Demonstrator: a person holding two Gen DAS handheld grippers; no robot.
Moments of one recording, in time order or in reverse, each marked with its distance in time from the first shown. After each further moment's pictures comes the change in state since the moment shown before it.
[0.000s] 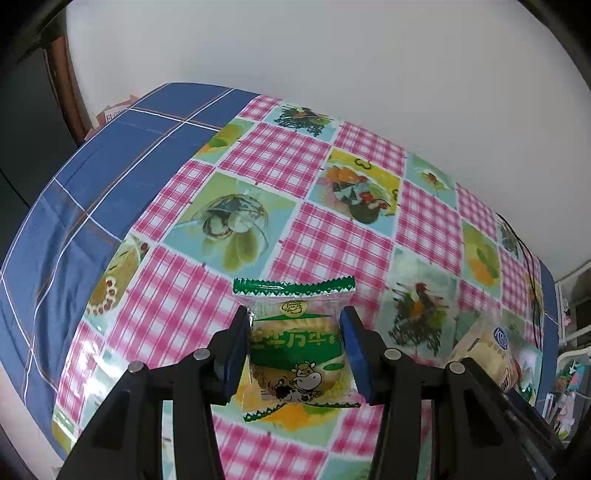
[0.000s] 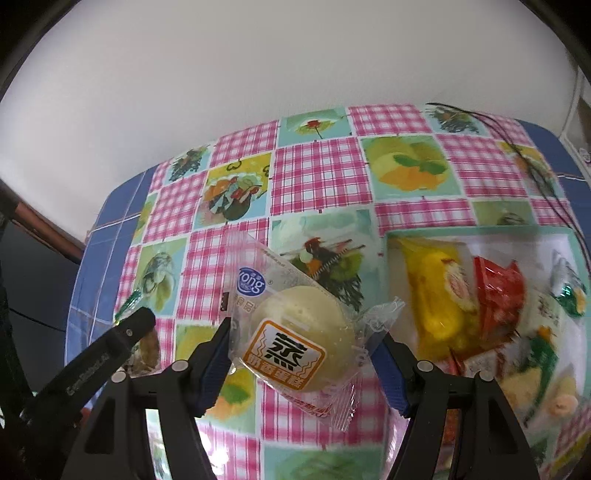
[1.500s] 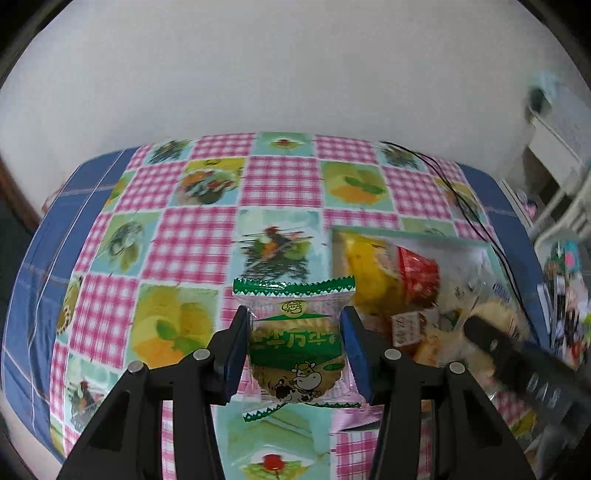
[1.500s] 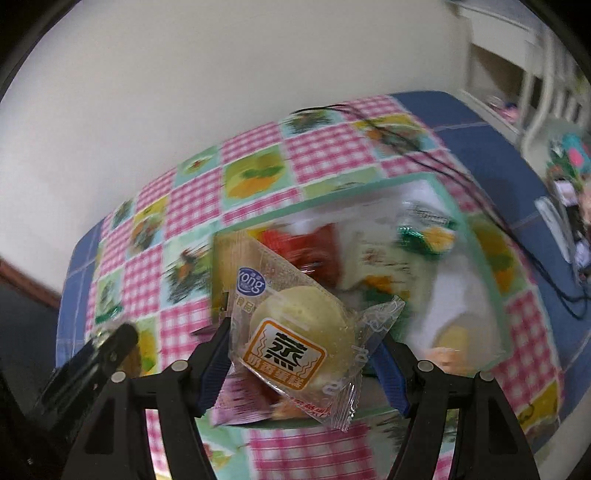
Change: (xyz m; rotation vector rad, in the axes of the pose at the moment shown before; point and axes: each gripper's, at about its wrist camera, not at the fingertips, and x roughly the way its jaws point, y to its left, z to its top) left arm -0.053 -0.144 -0.104 0.410 -0.066 -0.083; right arm -0.081 -0.161 -0.051 0.227 -0.085 -0.118
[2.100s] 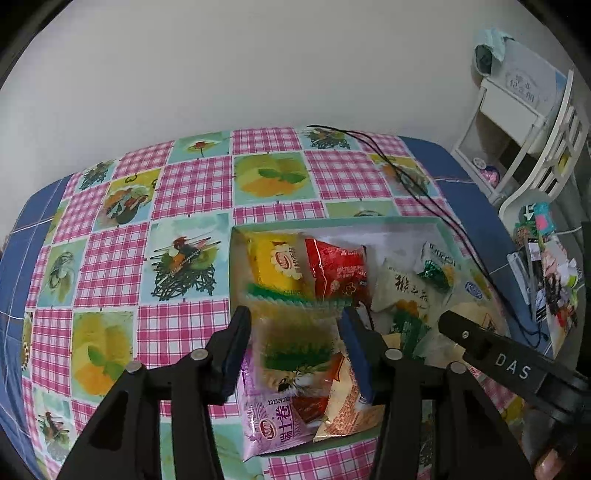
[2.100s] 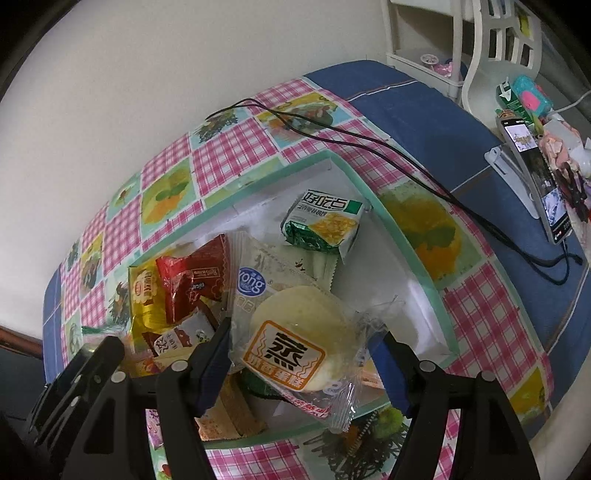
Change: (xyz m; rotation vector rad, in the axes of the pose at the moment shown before) left arm 0.022 -0.068 0.006 0.116 0.009 -0.128; right arm 0.021 -0.075 0.008 0.172 0.033 -0.073
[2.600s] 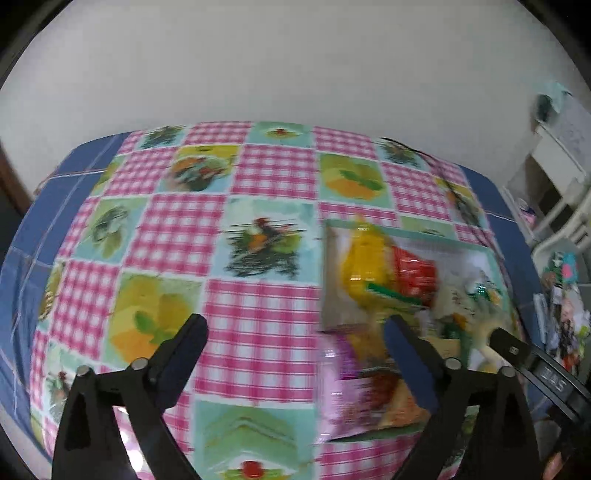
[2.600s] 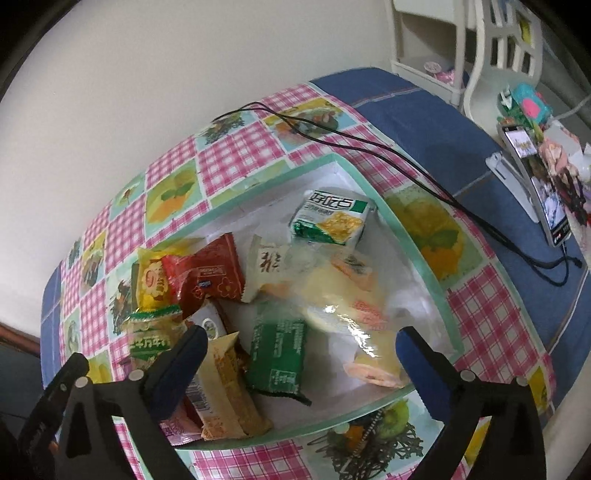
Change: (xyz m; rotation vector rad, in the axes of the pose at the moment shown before) left arm -0.015 0.074 -0.015 -0.198 0.000 0.124; right arm -0.004 0.010 -0.010 -0.041 -0.040 -0.007
